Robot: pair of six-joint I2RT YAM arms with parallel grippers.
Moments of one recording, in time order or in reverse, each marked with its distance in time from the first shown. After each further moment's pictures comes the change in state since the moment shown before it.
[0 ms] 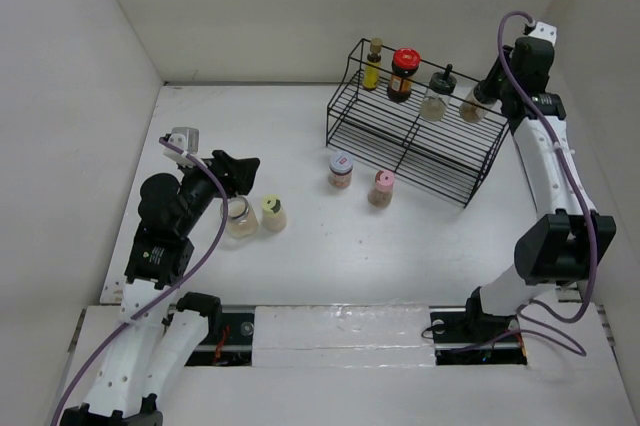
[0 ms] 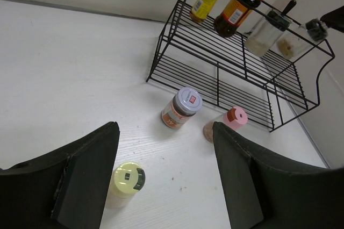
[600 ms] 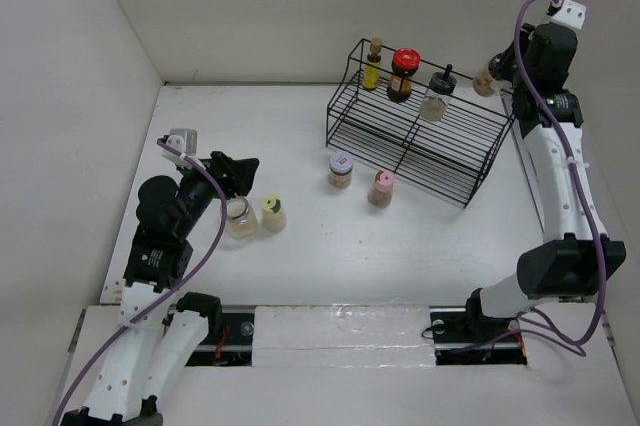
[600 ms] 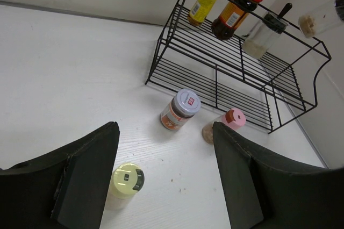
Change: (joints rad) left arm 0.000 -0.012 0.000 0.000 0.000 0.000; right arm 0.026 -0.070 0.078 0.030 0.040 -0.006
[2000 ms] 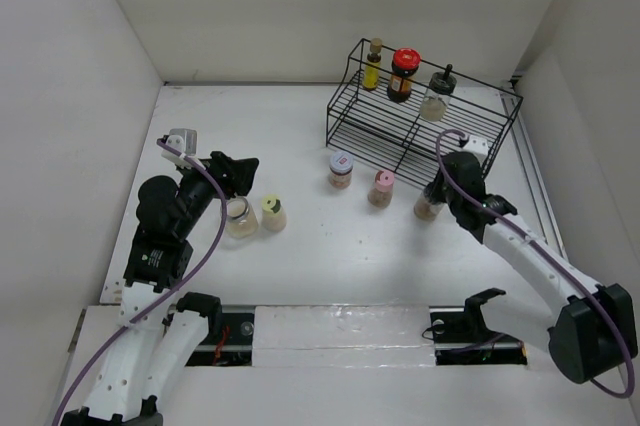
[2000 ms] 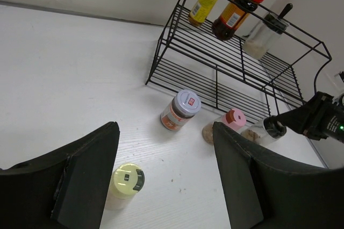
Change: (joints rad) left arm 0.000 0.000 0.000 0.000 -0.002 0.000; right arm 0.383 -0.424 -0.981 0.083 0.143 0.227
